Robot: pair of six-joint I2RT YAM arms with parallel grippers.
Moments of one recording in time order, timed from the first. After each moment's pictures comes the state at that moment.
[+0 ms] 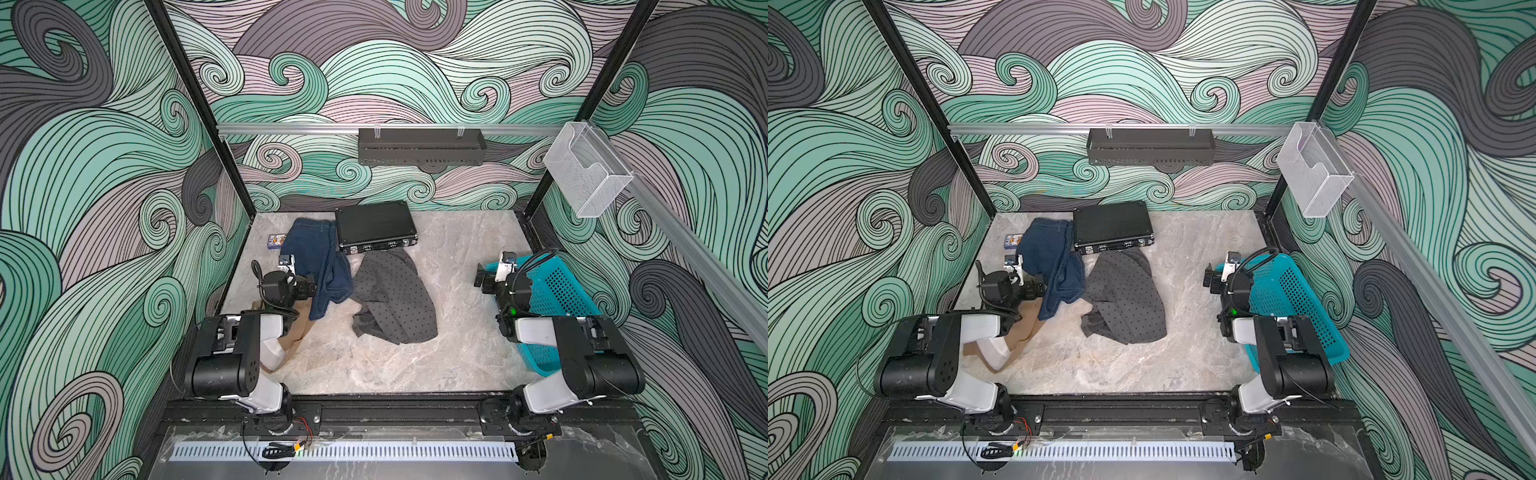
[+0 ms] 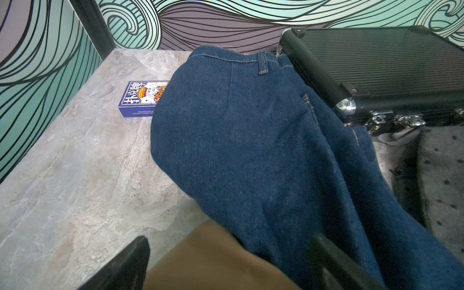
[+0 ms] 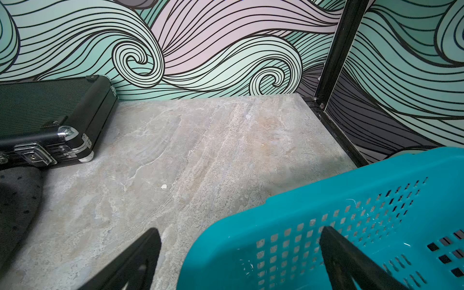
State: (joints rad) left arm 0.08 1.52 0.44 0.60 0.05 0.00; right arm 0.05 1.53 0.40 0.85 0.14 -0.01
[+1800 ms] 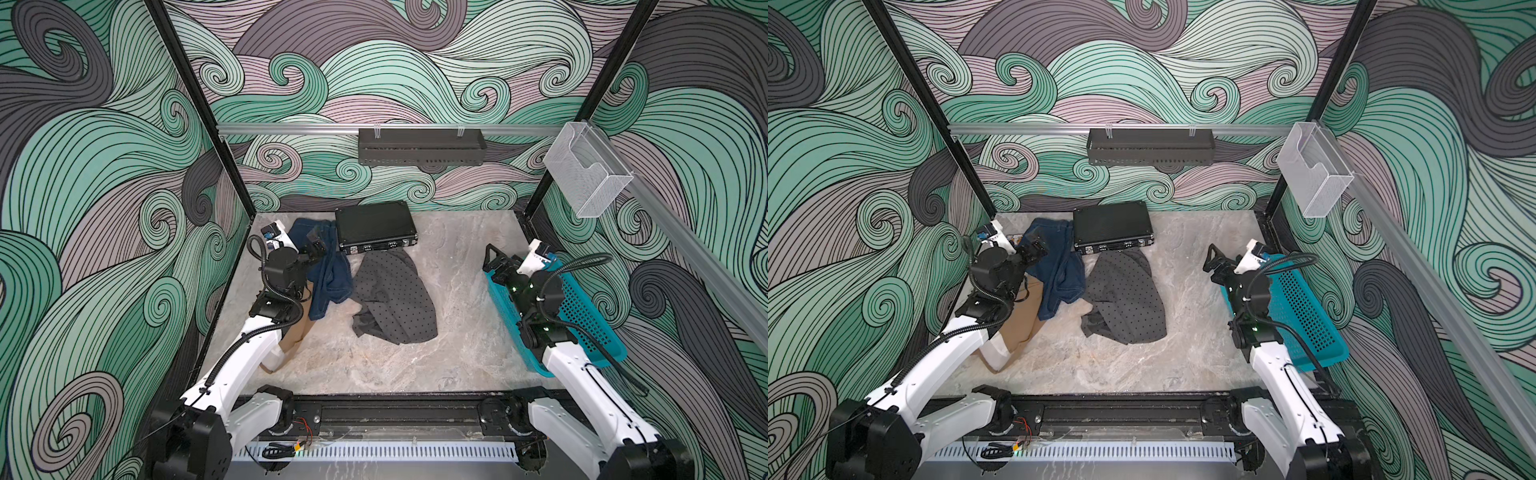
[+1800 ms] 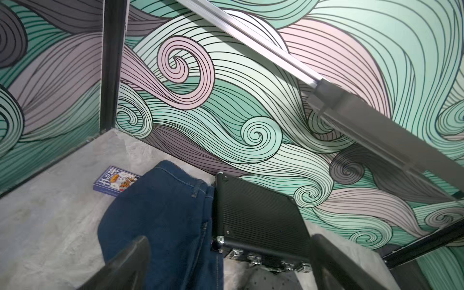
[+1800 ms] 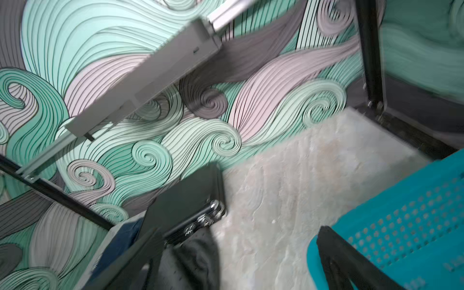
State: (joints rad) left arm -0.26 1.07 0.75 0.20 -0.31 -0.53; right arm 0.14 0.94 0.56 0.22 0.02 0.53
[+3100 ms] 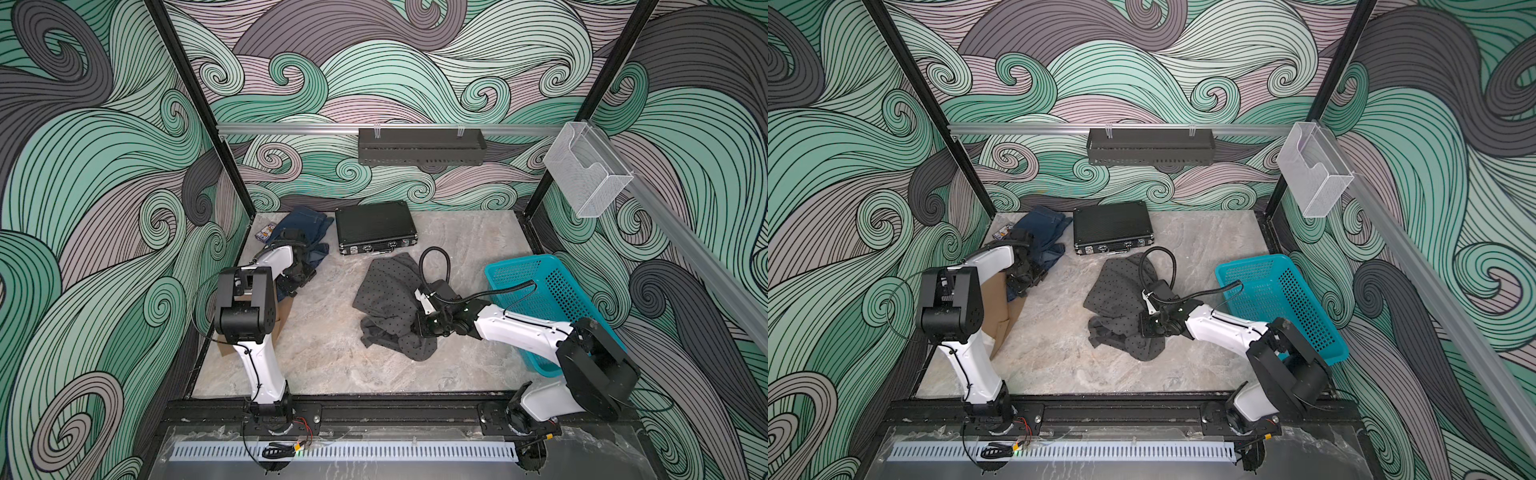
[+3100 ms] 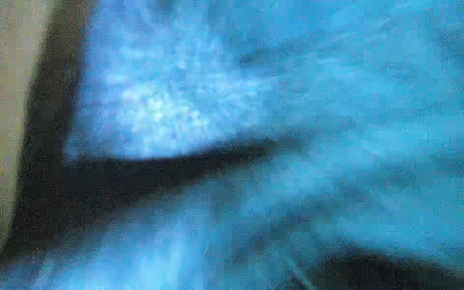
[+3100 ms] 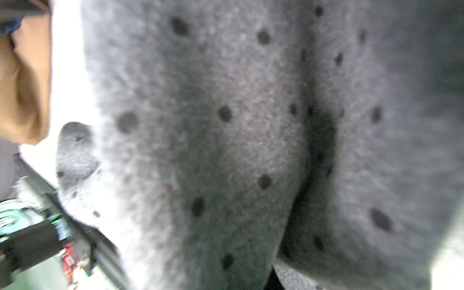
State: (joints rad) left arm 0.02 1.92 1.34 -0.80 -0.09 -0.91; right arm 0.73 1.47 0.76 -0.32 -0.26 0.59
